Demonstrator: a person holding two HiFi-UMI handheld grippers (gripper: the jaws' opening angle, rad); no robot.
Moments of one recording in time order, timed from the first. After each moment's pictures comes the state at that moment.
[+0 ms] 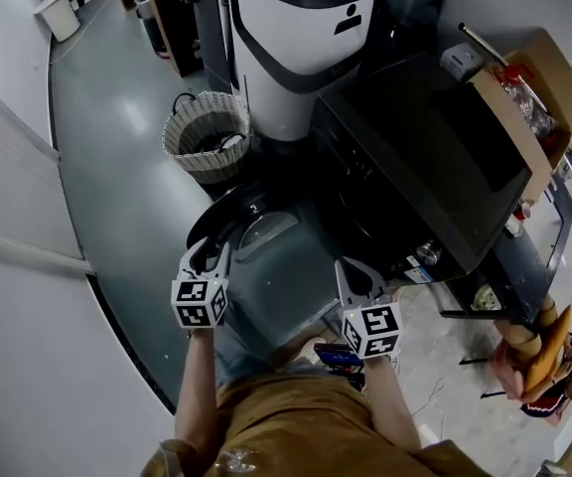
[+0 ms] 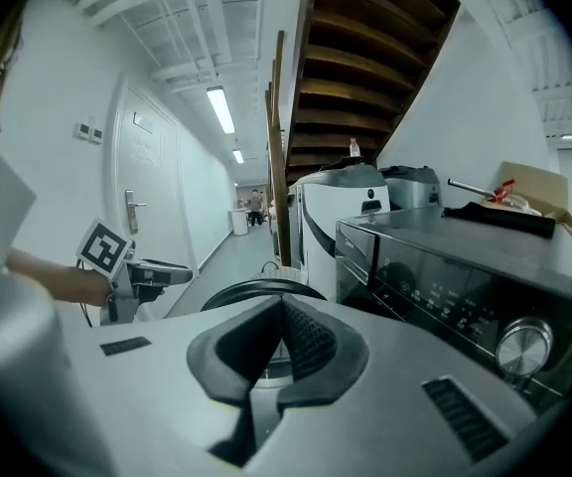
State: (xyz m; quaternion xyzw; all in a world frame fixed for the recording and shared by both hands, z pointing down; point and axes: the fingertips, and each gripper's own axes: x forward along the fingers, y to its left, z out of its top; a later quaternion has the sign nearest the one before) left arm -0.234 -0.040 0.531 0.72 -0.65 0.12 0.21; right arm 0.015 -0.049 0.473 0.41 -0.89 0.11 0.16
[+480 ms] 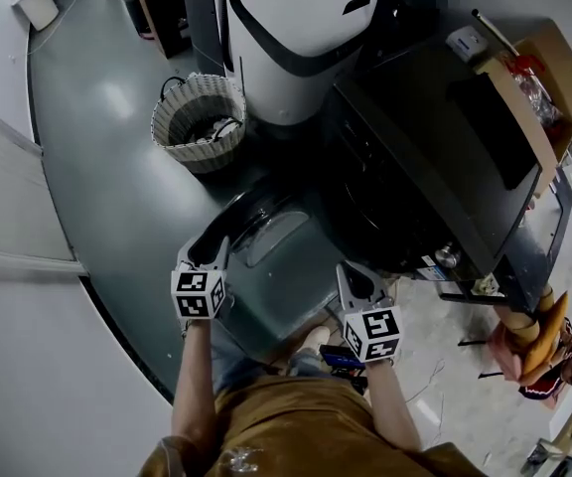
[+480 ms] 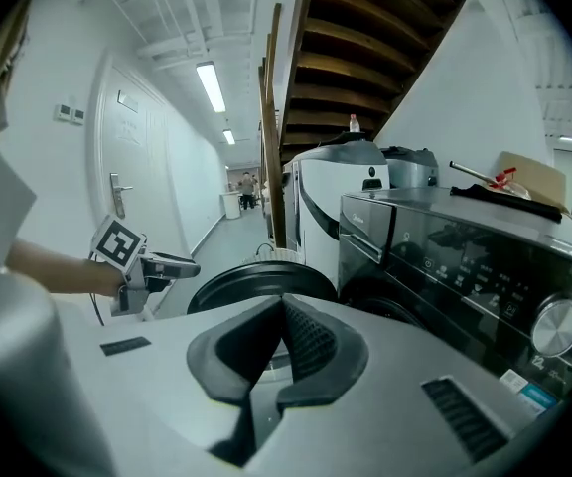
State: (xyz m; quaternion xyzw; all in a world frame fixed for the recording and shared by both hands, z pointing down) left arm -0.283 -0.084 0.594 0.73 -0.62 0.15 0.24; right arm -0.027 -0.067 0.516 0.43 -0.87 0.14 0.21
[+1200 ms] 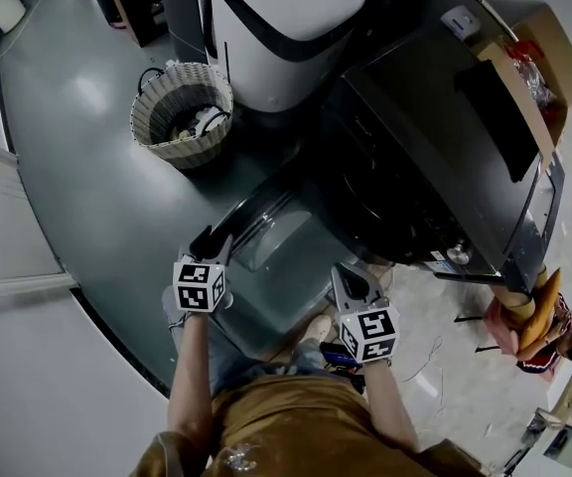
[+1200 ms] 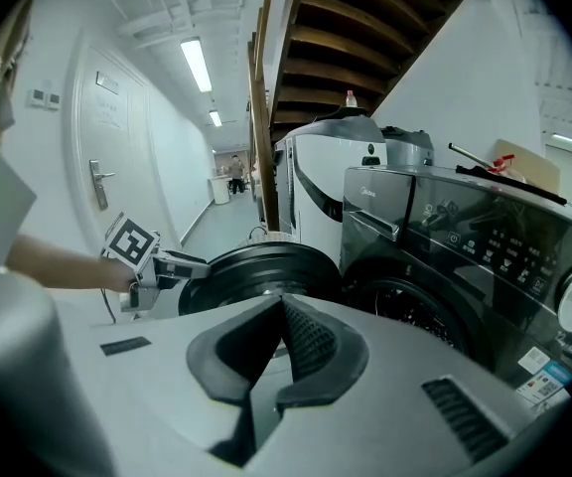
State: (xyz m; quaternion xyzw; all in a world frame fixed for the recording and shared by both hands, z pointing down) left arm -0.303 -0.130 0.661 0.77 -0.54 0.19 0.28; right arm -0.069 -0.085 0.557 0.45 -0.84 0.17 0.25
